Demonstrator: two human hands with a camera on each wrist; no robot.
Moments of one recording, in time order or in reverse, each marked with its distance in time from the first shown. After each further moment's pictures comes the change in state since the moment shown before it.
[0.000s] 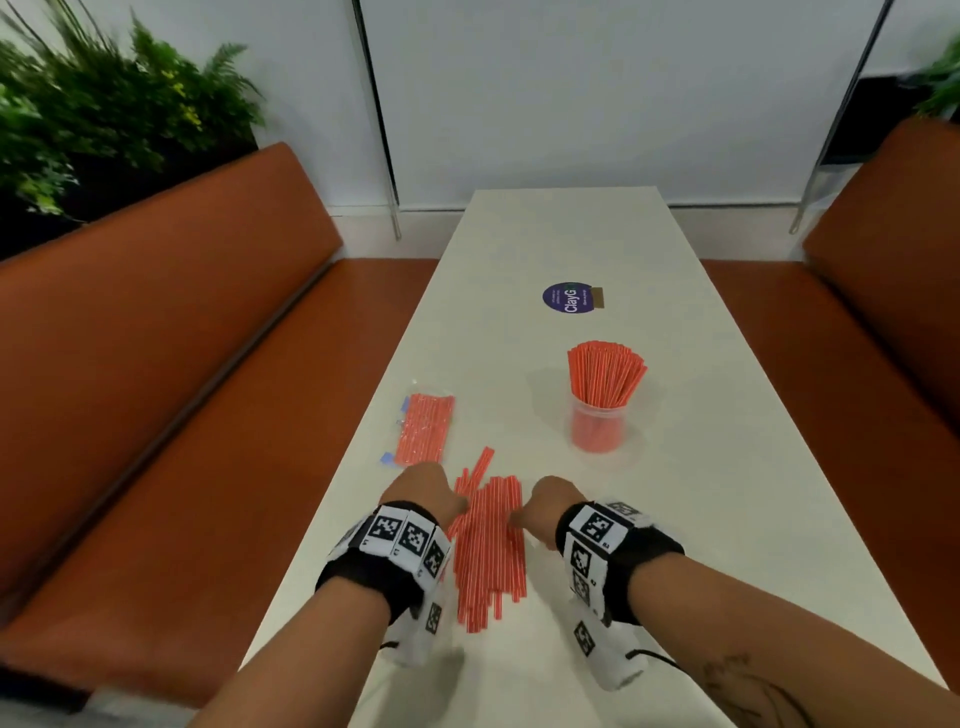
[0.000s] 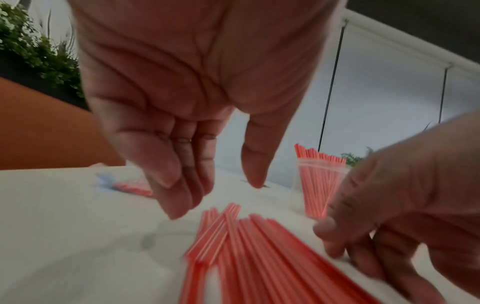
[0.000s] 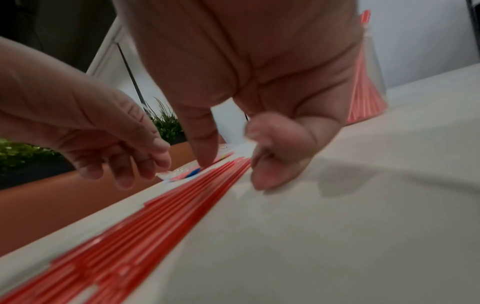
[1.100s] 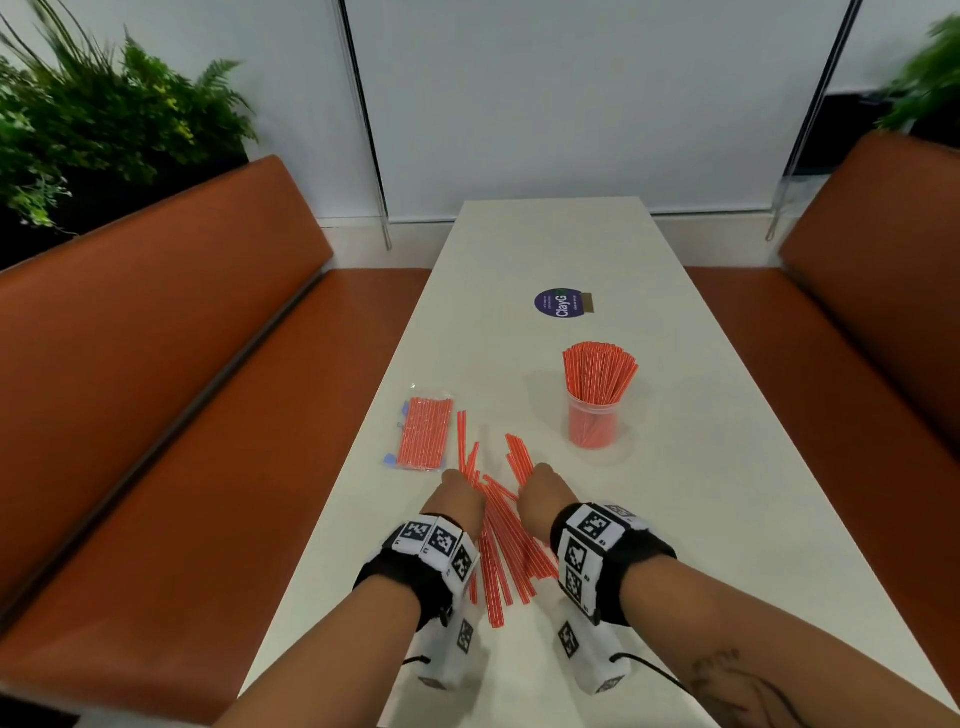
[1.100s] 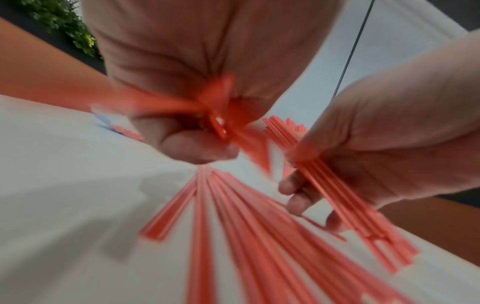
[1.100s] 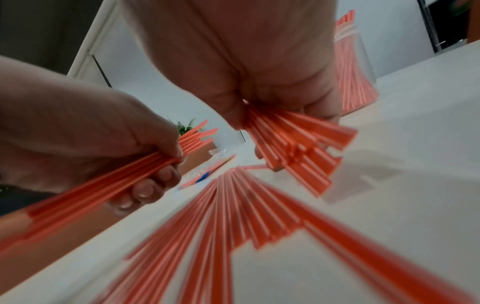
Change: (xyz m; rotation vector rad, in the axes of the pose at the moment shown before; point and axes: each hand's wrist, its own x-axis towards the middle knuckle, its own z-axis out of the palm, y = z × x) left_hand -0.012 0.015 0.027 -0.232 0.056 -0.008; right_hand 0.003 -0.008 0.015 0.164 0.164 0.062
